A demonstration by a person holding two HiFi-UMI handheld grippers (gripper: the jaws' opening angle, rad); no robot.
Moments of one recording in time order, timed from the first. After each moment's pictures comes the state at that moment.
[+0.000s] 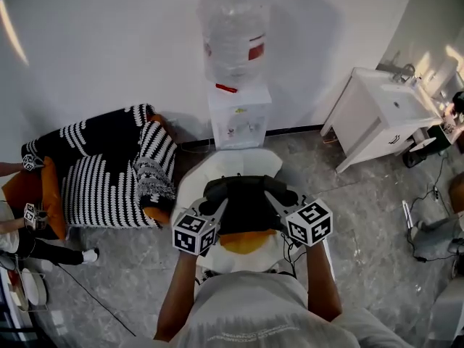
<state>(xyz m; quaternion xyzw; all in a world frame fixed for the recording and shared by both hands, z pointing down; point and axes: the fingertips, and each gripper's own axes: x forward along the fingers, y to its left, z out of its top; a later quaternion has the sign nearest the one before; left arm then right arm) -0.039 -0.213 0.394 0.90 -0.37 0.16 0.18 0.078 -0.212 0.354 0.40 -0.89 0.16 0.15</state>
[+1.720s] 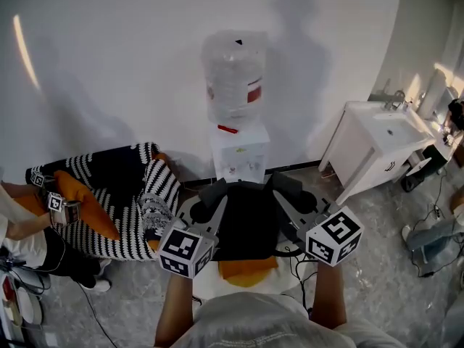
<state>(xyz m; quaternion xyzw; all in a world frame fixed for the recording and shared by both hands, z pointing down) -0.041 -0.228 0.186 0.92 -0.40 0.07 -0.02 0.073 -0.212 0.156 0.41 -0.91 0.02 0.06</state>
